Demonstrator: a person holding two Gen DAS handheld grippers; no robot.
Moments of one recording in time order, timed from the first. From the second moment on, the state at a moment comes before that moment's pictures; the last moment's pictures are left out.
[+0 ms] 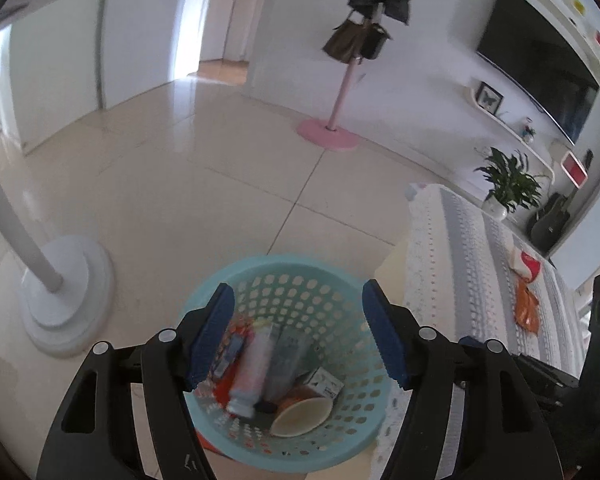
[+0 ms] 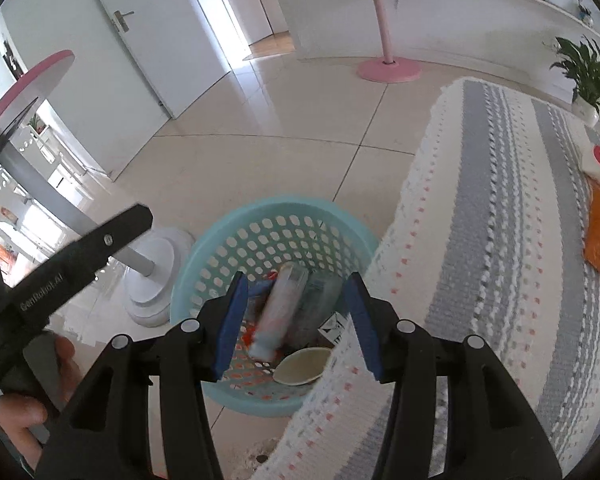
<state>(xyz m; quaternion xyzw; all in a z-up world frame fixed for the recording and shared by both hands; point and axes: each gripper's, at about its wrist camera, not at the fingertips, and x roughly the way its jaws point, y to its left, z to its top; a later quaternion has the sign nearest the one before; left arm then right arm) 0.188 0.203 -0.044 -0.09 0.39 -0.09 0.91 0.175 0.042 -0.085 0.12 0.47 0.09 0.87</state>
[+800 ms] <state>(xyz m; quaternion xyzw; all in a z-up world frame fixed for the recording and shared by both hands) 0.158 0.026 -0.036 -0.03 0.34 -0.20 0.92 0.126 -0.213 -0.099 0.19 0.43 -0.18 0.86</state>
